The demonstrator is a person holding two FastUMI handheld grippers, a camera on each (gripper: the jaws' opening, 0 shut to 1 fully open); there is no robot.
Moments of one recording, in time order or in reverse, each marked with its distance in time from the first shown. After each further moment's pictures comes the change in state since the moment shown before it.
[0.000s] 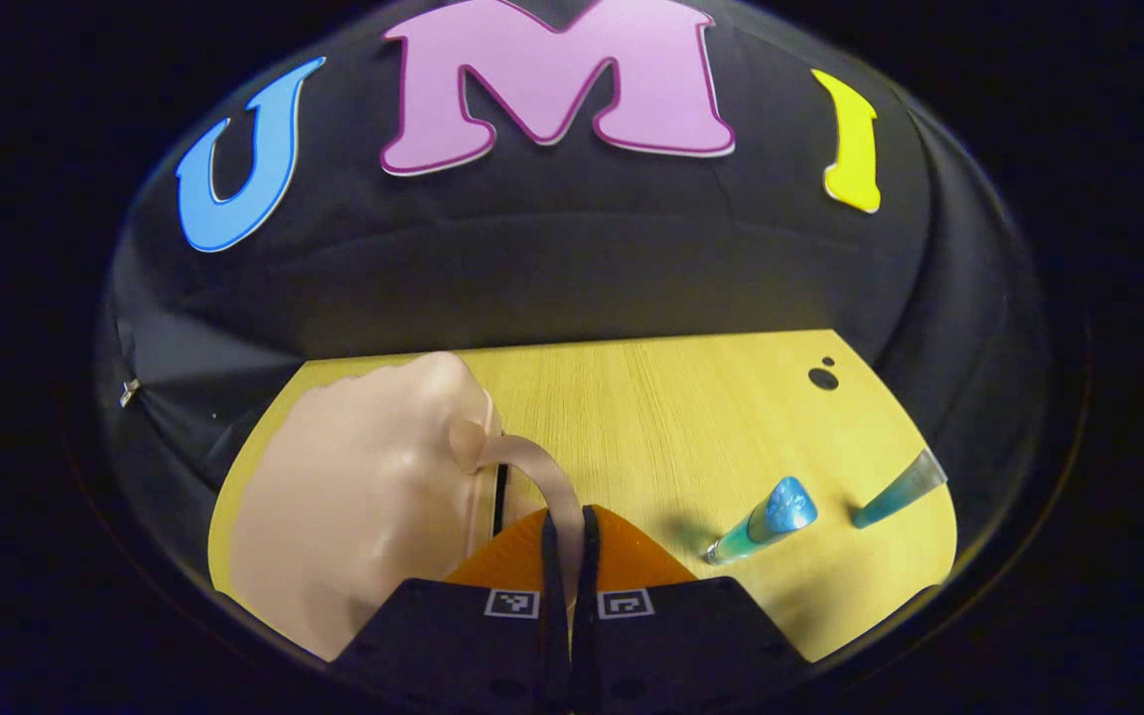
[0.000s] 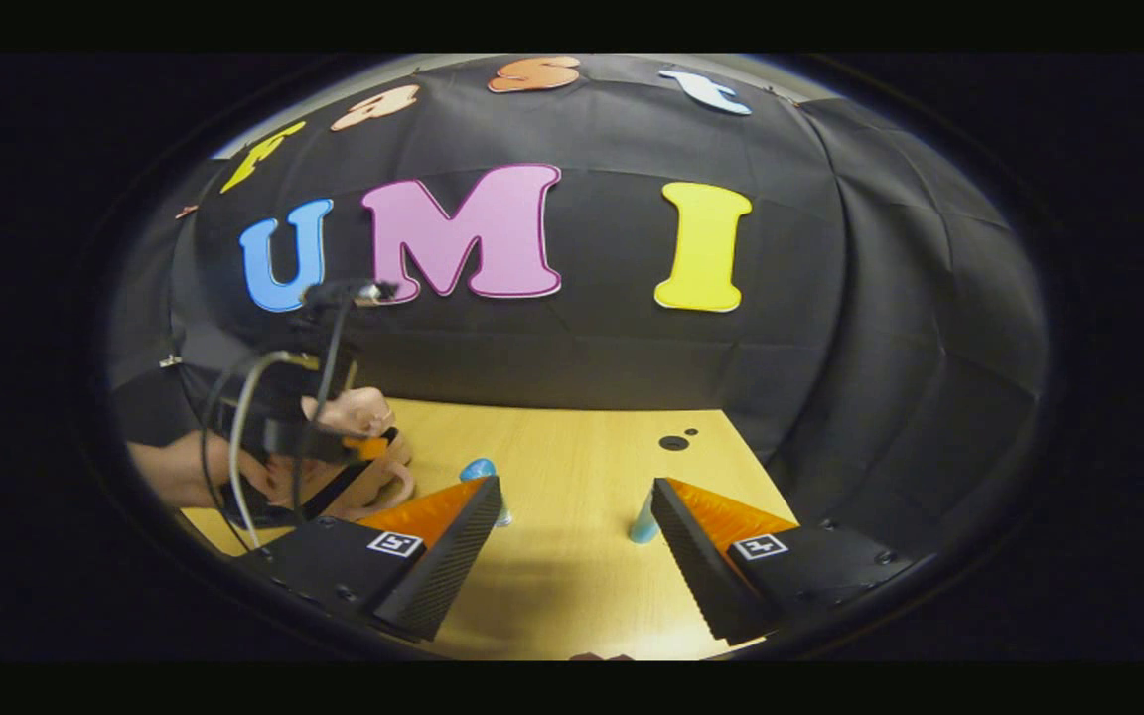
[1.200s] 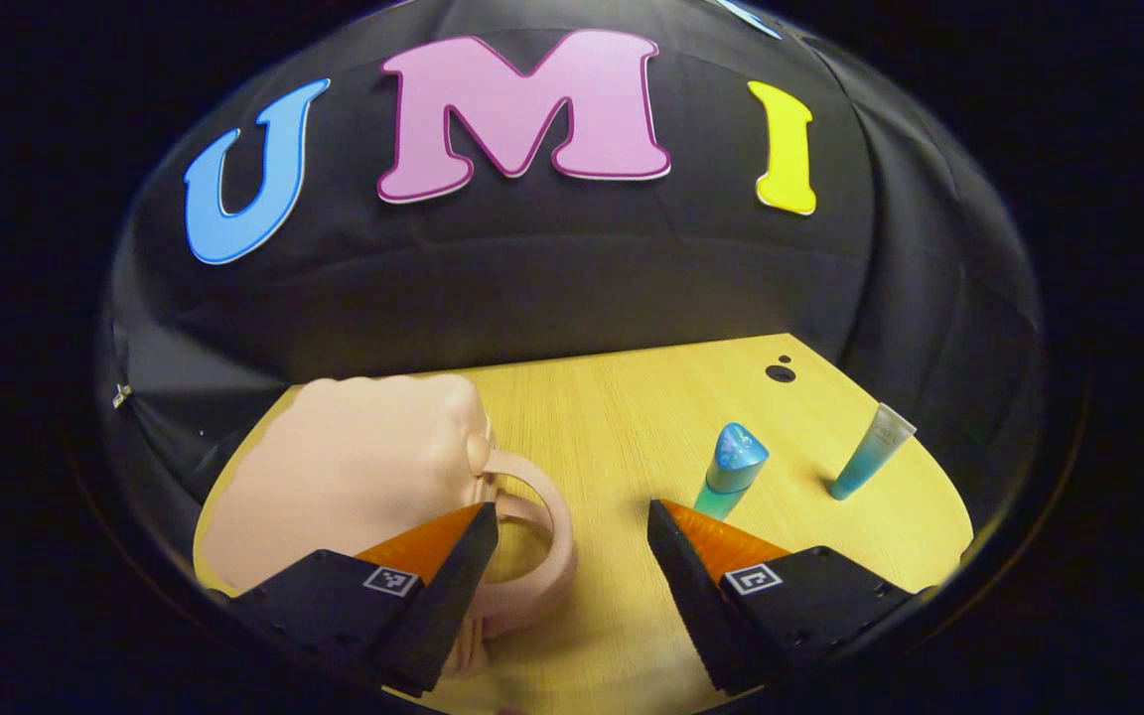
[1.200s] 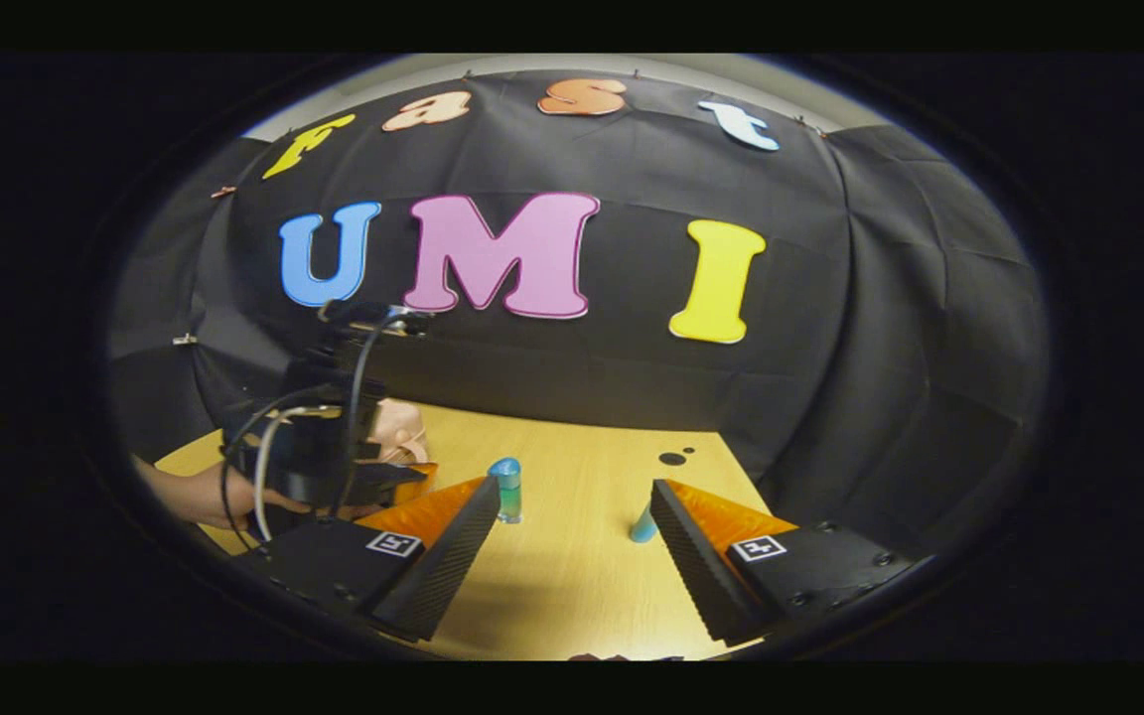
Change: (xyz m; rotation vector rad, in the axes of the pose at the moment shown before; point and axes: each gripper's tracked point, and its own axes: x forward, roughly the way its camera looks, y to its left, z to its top) left arm 0.004 -0.032 -0.070 0.084 -0.073 -0.058; right arm -0.038 0.021 -0.010 -0.078 -0.050 0.015
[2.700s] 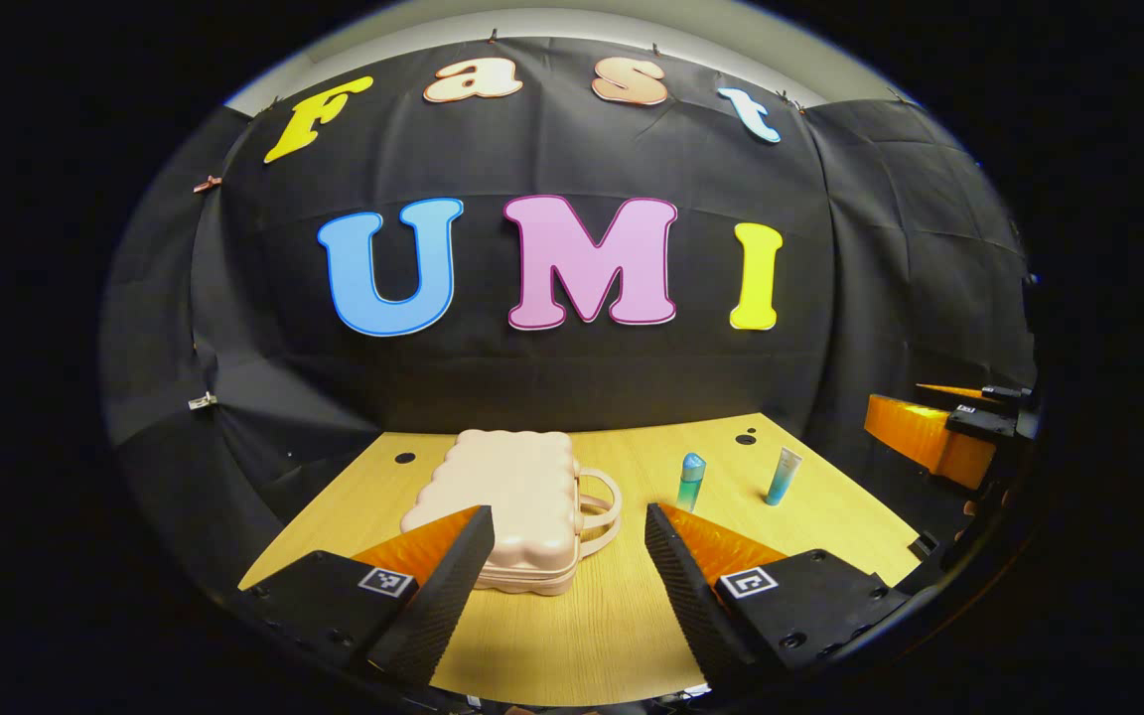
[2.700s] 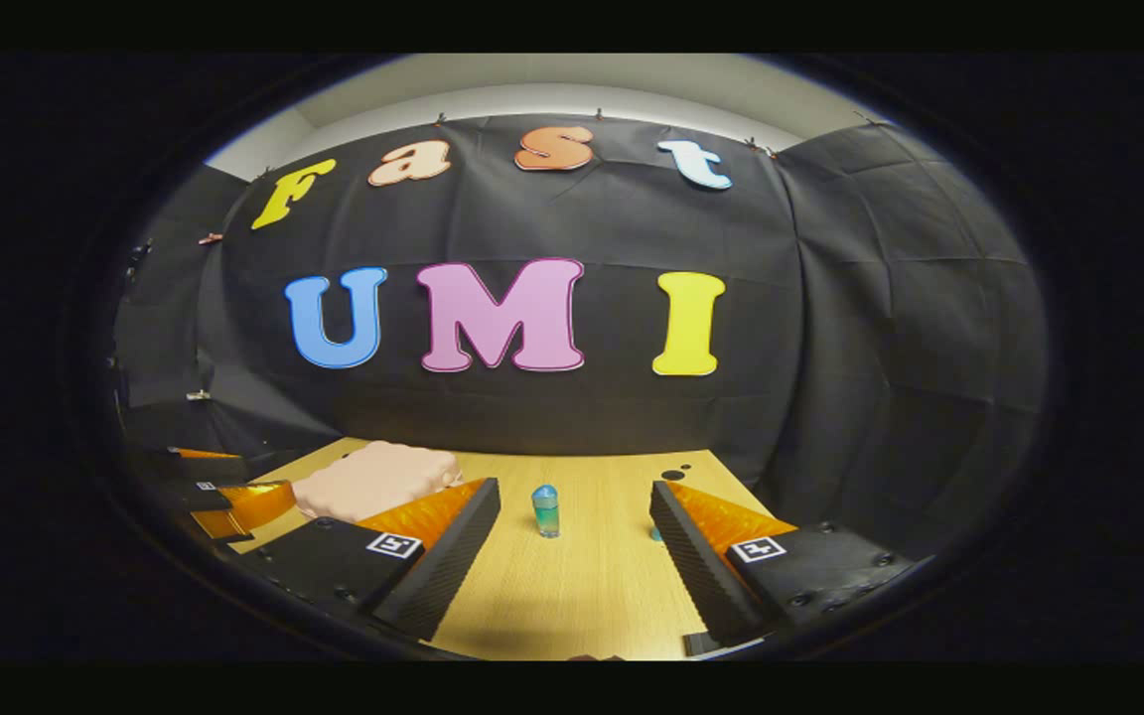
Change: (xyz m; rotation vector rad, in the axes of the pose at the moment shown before) left arm -0.308 0.066 0.004 -0.044 -0.324 0.032; right arm -0.109 0.036 0.058 0.103 -0.167 -0.066
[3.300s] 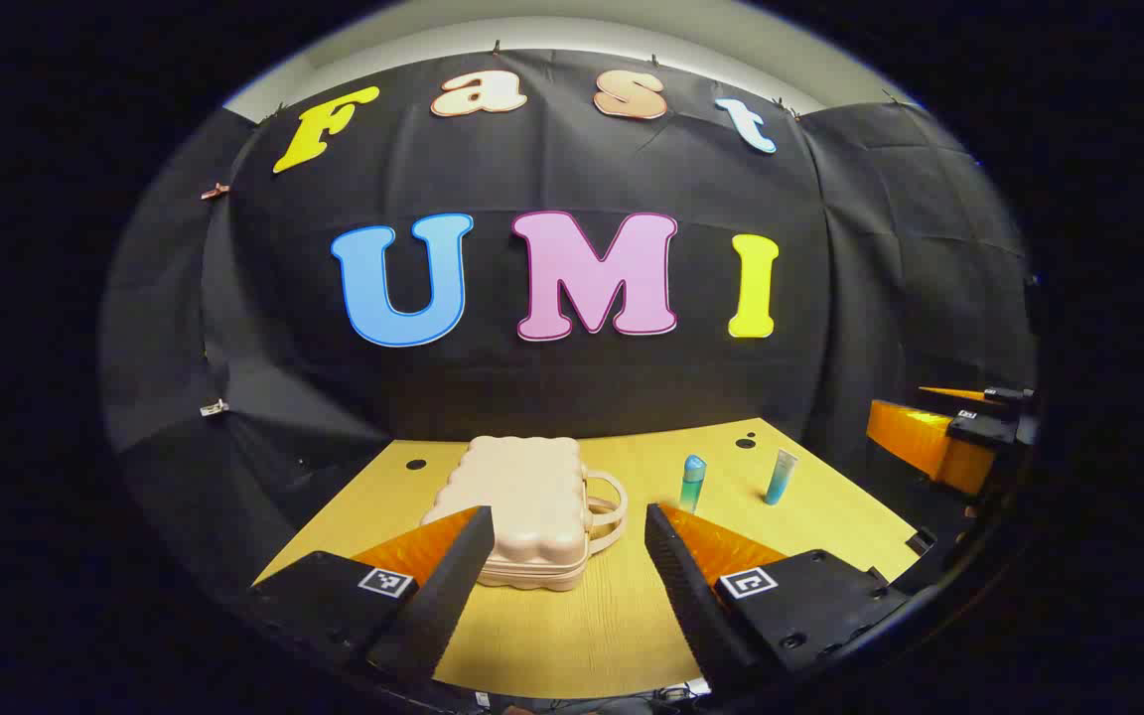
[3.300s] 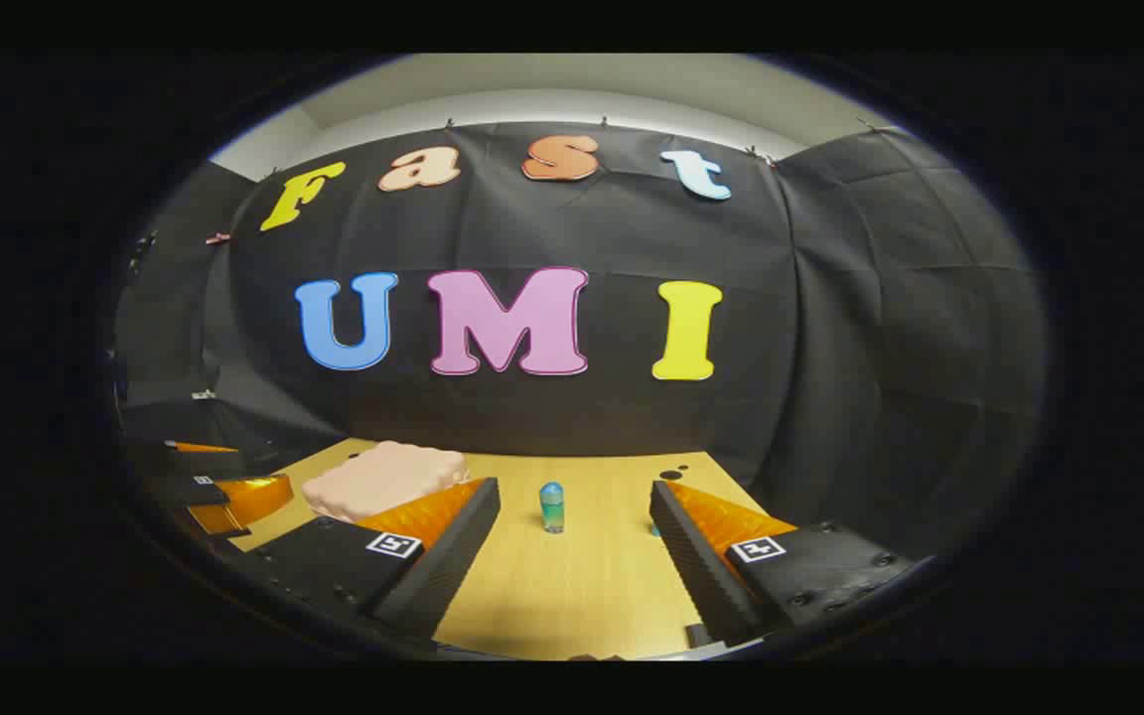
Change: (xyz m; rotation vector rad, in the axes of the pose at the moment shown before) left arm -0.032 0.015 0.000 0.002 -0.016 0.016; right arm -0.030 0.013 0.006 0.001 -0.021 0.000
